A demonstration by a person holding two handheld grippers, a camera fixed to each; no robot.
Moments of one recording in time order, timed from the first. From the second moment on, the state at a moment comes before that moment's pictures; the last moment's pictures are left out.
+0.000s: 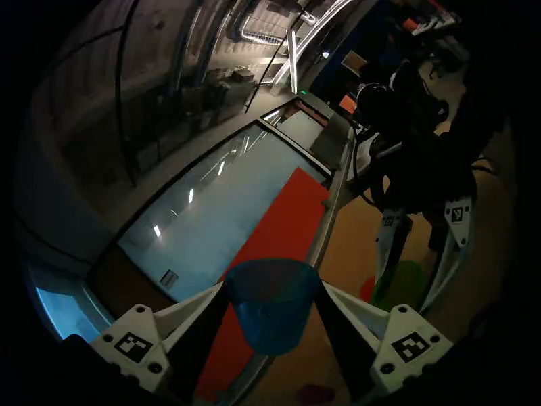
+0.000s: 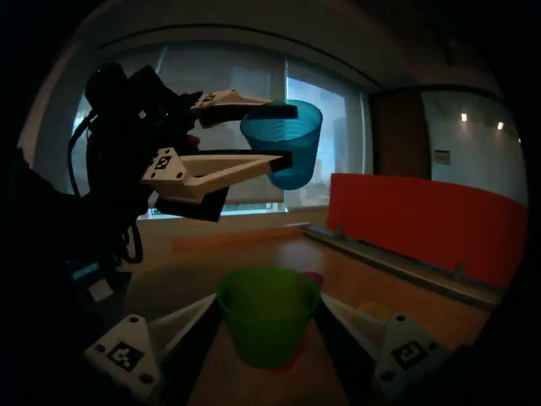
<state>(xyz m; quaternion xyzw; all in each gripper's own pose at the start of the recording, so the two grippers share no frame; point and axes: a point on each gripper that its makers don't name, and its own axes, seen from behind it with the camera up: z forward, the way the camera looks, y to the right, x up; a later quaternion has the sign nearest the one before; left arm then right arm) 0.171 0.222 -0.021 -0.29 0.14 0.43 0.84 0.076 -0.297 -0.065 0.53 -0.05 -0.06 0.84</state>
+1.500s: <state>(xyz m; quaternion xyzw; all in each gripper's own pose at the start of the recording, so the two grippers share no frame) 0.180 0.247 -0.017 -0.28 0.17 0.50 0.80 0.080 -0.294 -0.062 0.53 -0.05 -0.05 0.85</state>
